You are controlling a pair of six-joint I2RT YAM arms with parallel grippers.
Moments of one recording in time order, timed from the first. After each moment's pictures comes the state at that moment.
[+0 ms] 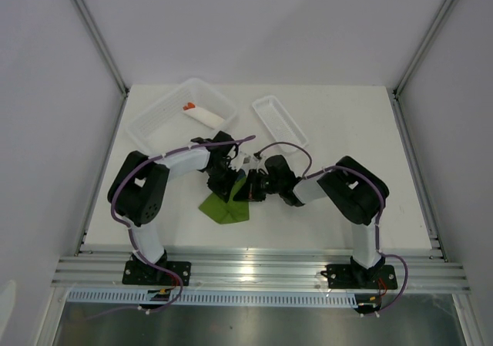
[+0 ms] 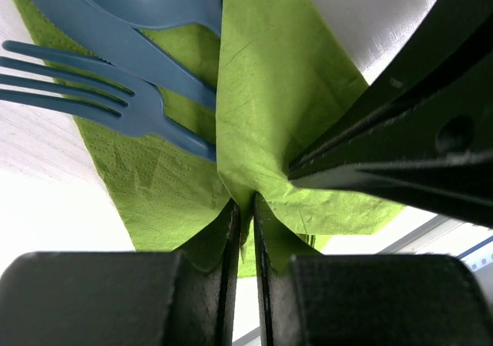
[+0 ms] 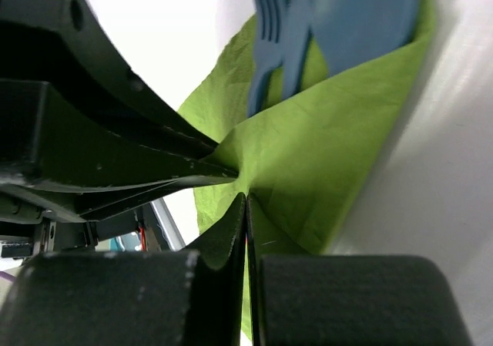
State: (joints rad) left arm -0.53 1.82 1.15 -0.75 0.29 0.07; right arm 0.75 1.97 0.84 0.58 -0.52 0.93
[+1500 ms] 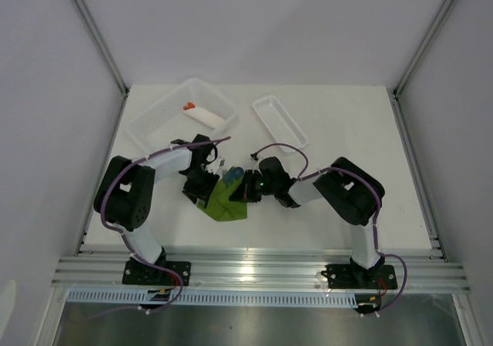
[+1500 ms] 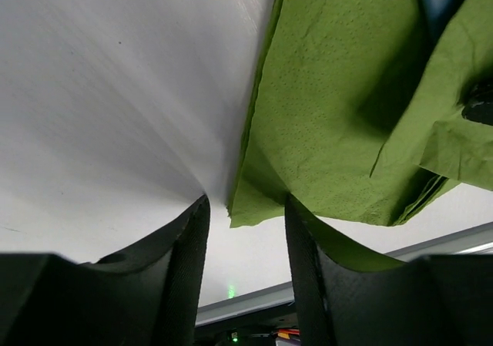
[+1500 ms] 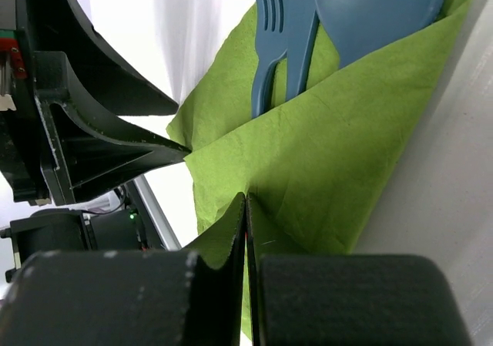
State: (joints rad) left arm -0.38 1.73 1.04 -0.85 0.12 0.05; right arm 0.79 2.00 0.87 0.57 -0.43 0.97
